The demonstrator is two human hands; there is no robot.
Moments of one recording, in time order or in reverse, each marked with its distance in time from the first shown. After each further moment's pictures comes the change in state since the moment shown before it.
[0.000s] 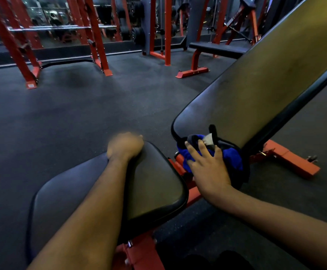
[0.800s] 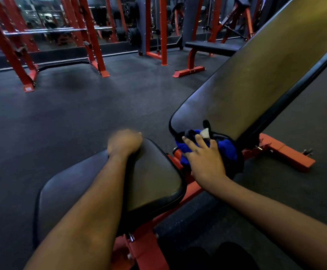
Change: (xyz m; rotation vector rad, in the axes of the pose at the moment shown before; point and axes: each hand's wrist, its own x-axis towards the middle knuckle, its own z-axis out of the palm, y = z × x) left_hand -0.011 0.003 -0.009 -0.022 -0.005 0.002; right_hand -0.002 0.000 -0.012 0.115 0.039 0.023
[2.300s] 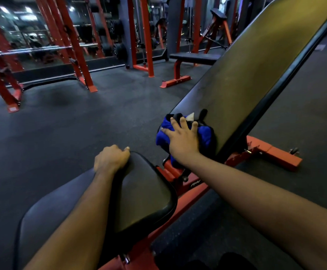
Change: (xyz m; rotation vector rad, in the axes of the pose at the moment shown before) left_hand 0.012 -0.004 0.003 0.006 -0.013 0.010; right_hand 0.091 0.016 -0.006 0.020 0.189 0.180
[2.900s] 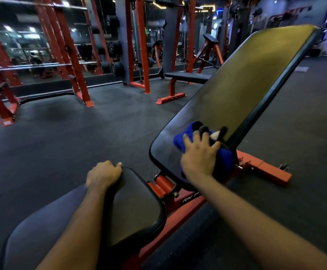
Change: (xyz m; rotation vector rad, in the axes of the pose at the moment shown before) left_hand -0.005 0.001 -0.003 0.008 -0.028 0.011; right_hand -0.045 0.044 -0.024 -0.060 0.205 0.364
